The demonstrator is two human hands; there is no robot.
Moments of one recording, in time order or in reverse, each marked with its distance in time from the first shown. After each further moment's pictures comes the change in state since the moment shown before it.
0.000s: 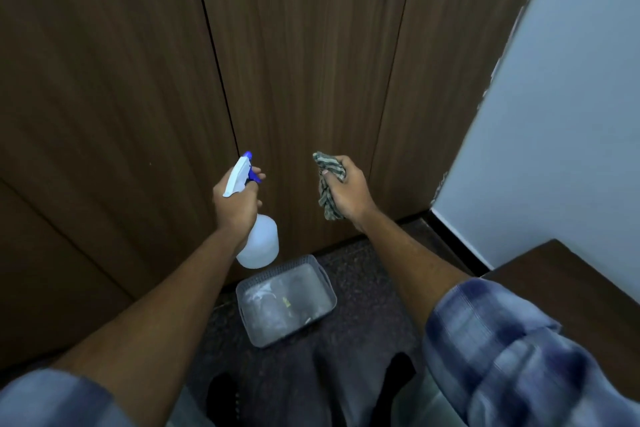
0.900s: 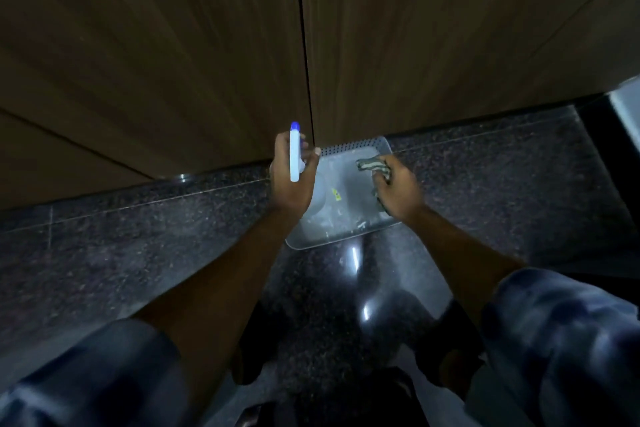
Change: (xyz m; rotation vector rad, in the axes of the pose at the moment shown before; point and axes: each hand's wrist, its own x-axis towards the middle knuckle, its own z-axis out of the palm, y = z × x) left_hand 0.039 -0.404 0.001 0.261 -0.034 -0.084; right_hand 0.024 0.405 0.149 -0.452 -0.234 0.205
